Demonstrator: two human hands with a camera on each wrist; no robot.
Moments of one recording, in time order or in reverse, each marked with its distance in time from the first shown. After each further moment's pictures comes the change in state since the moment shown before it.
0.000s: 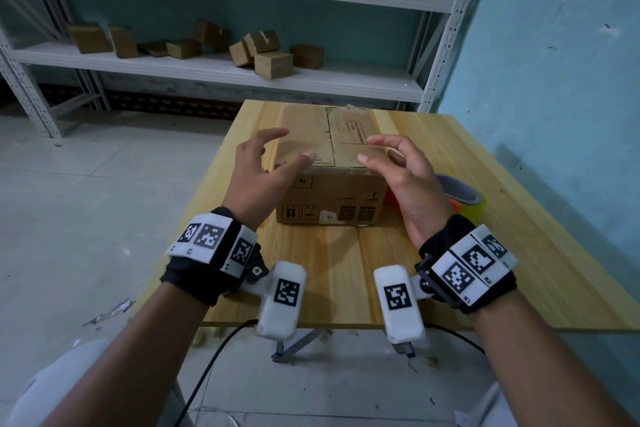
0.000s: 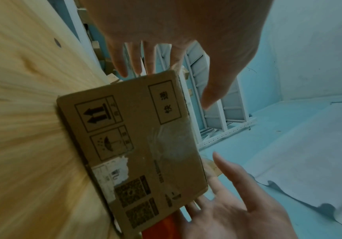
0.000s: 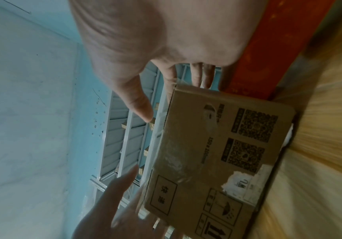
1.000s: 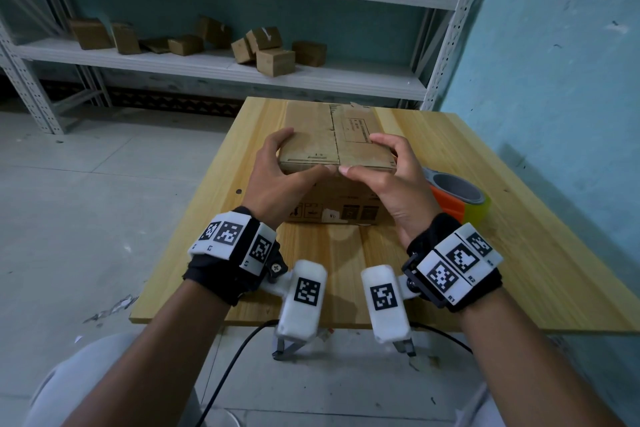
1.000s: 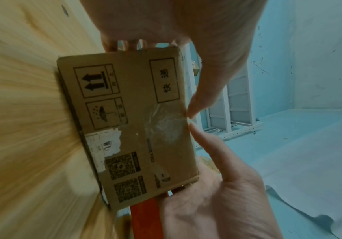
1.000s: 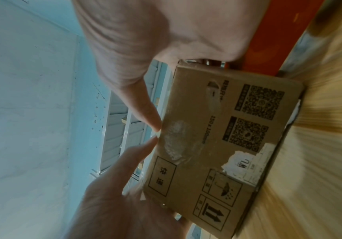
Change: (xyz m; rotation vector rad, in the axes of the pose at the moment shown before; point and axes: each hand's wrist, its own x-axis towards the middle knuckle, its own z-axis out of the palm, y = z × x) left_hand 0.003 -0.007 0.017 -0.139 -0.022 -0.045; right_hand 0.007 0.016 0.009 -0.024 0.038 -0.020
